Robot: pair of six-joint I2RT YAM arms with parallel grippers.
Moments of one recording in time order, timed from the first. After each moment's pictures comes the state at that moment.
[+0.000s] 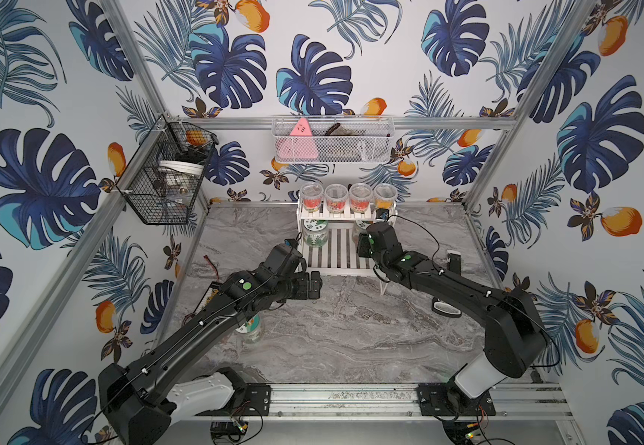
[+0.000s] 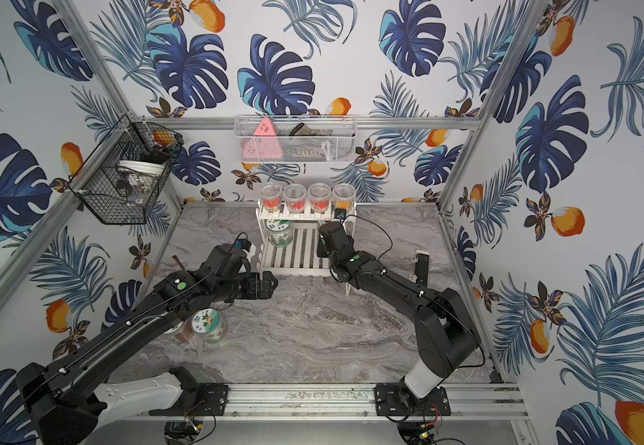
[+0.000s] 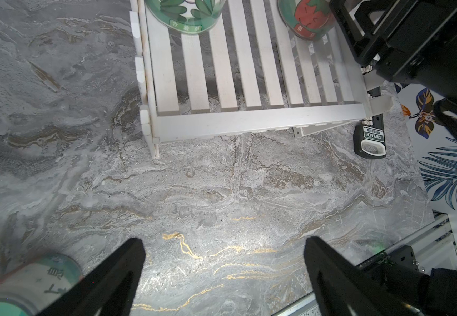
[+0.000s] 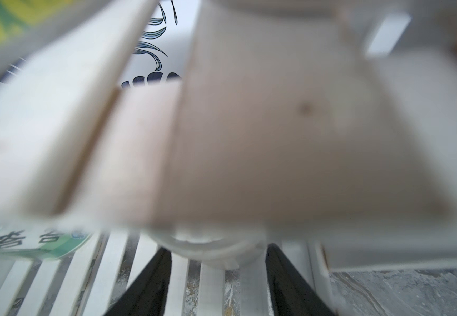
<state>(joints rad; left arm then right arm) -0.60 1.14 1.10 -0.81 -0.04 -0.58 0.64 1.62 1.18 -0.12 0.45 0.45</state>
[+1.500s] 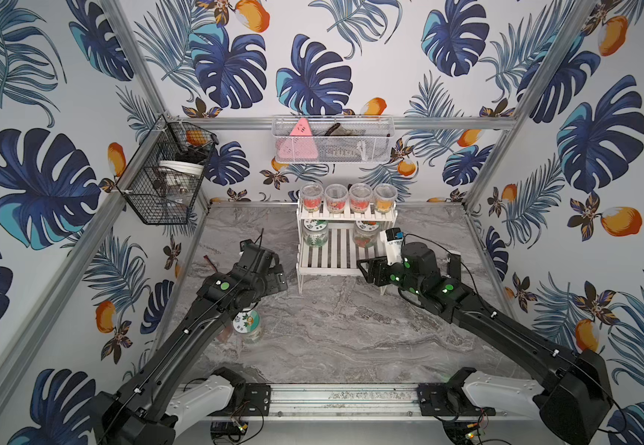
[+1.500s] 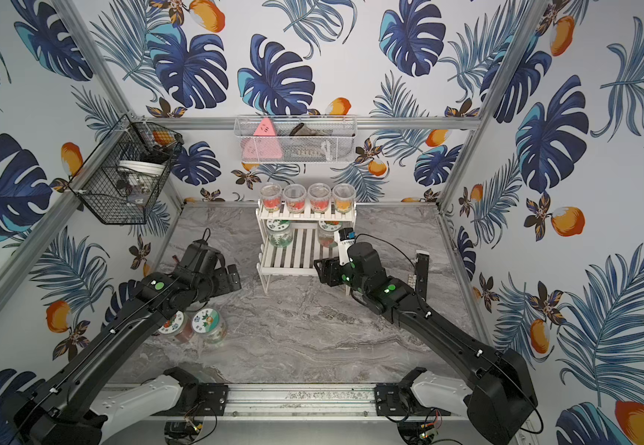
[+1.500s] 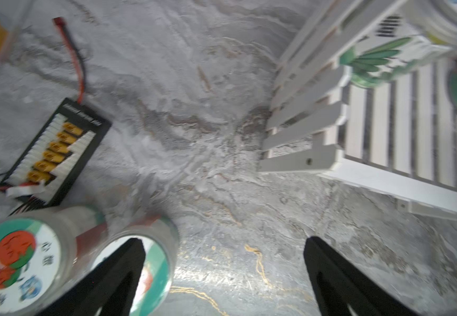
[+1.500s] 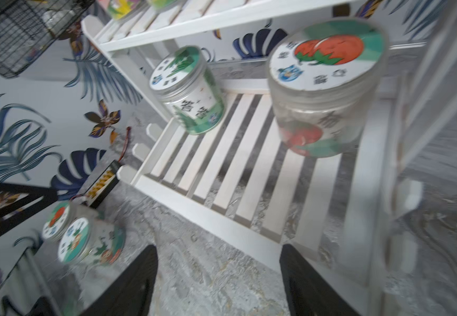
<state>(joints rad) -0.35 1.04 1.04 -0.98 -0.28 -0.67 0.64 1.18 0.89 -0.18 -0.11 0.42</state>
